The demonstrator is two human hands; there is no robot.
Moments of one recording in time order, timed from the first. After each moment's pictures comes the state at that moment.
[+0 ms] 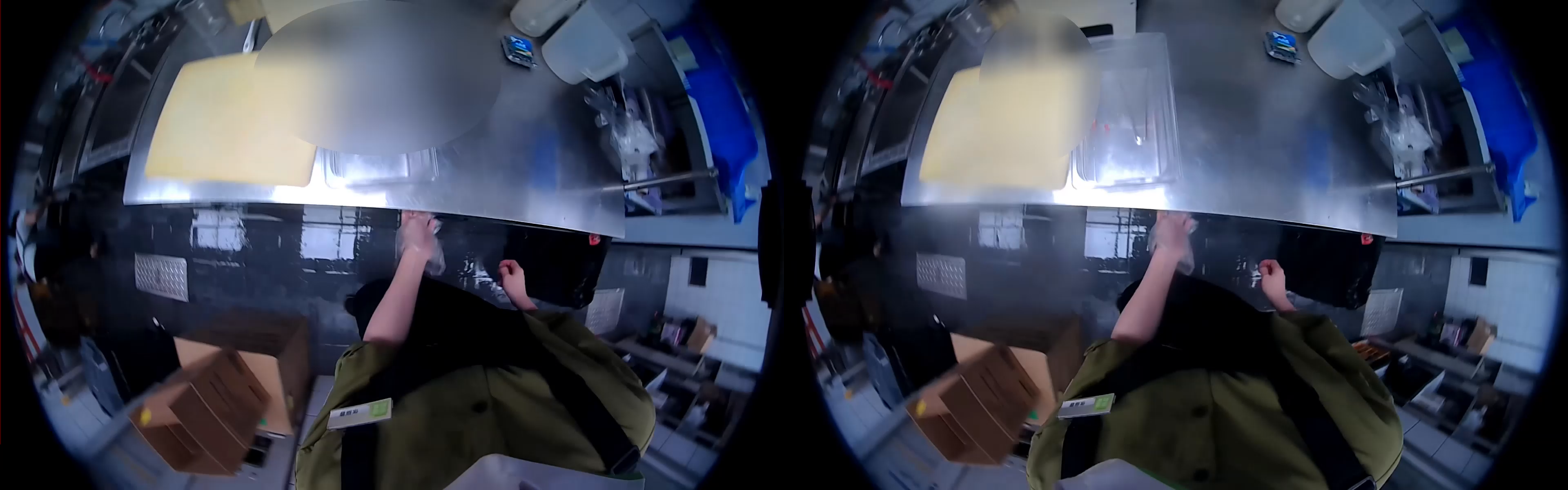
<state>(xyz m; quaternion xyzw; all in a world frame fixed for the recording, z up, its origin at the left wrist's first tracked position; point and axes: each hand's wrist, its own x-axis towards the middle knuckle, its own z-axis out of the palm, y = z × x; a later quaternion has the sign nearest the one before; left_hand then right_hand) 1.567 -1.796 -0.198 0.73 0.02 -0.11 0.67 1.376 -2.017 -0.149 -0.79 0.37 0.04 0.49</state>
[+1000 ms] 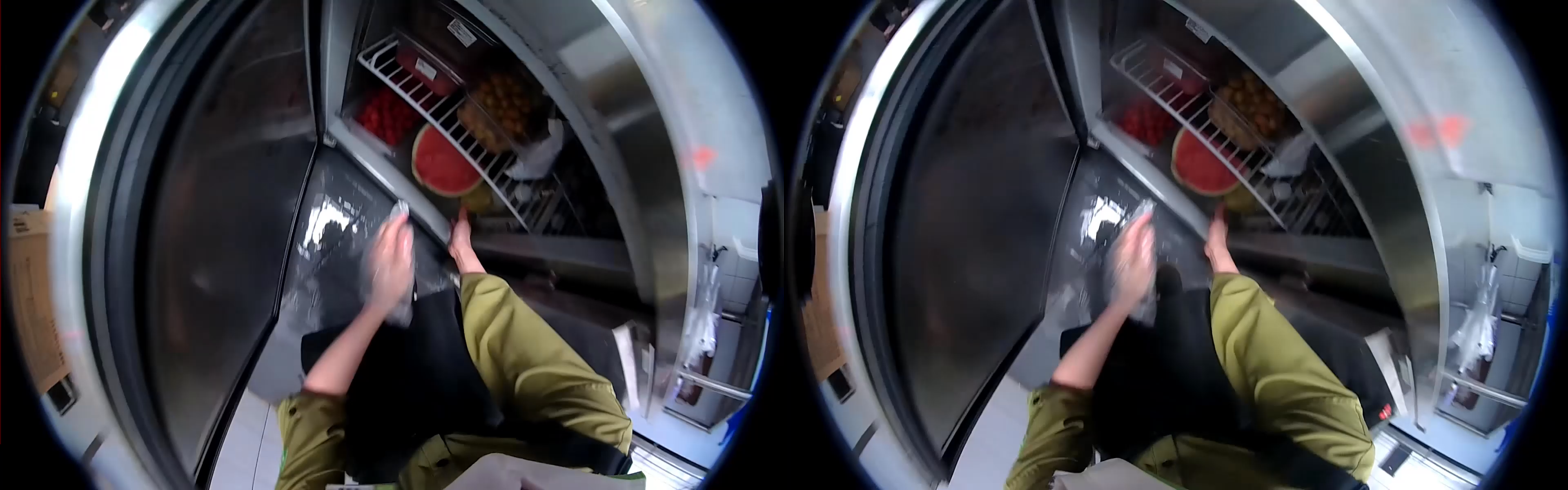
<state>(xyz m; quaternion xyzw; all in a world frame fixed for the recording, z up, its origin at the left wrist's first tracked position) 1.526 -1.715 -0.391 0.71 0.22 0.14 0.65 1.649 -1.886 -0.553 -0.68 0.27 0.13 0.67</state>
